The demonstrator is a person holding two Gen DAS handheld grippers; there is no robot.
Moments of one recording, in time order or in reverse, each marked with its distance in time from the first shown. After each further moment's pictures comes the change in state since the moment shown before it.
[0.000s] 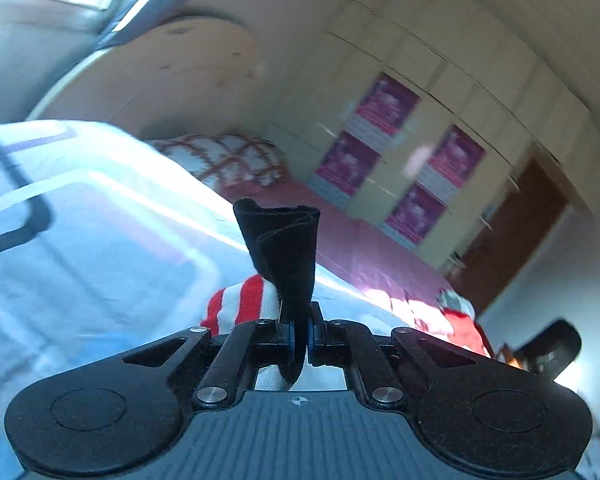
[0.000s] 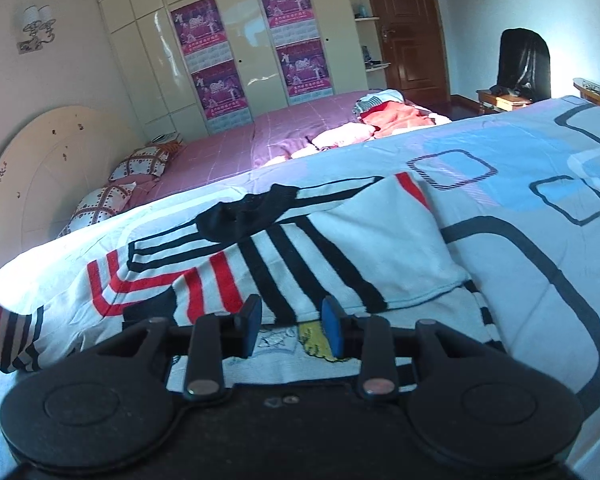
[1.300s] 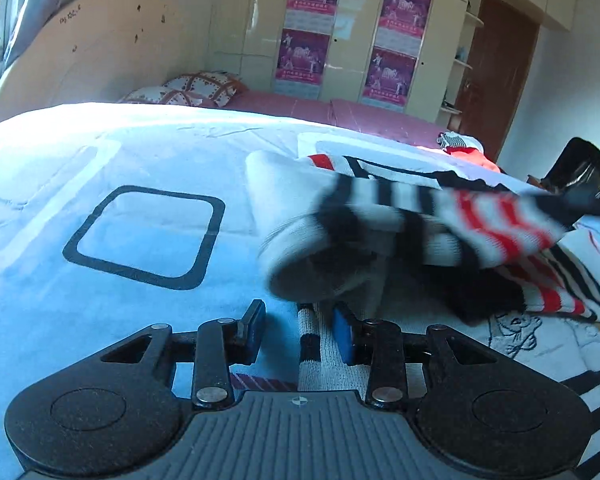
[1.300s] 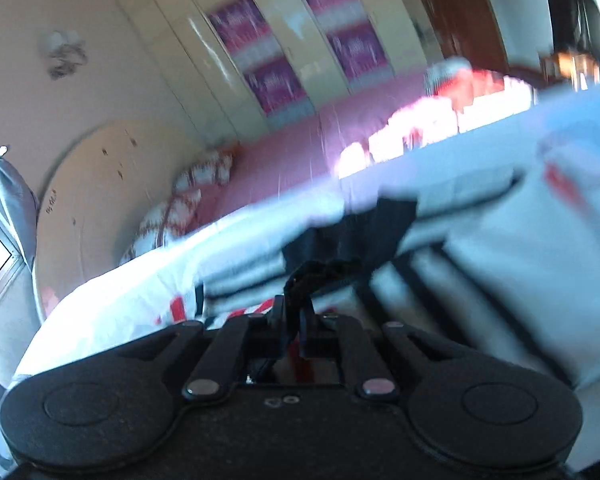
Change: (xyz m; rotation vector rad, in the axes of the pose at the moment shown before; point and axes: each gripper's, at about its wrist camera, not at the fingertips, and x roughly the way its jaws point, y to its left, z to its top) left arm 0.047 -0.082 -0.130 0.364 0.239 0.095; right arm 0.100 0.051 0.044 0.055 -0.022 0.236
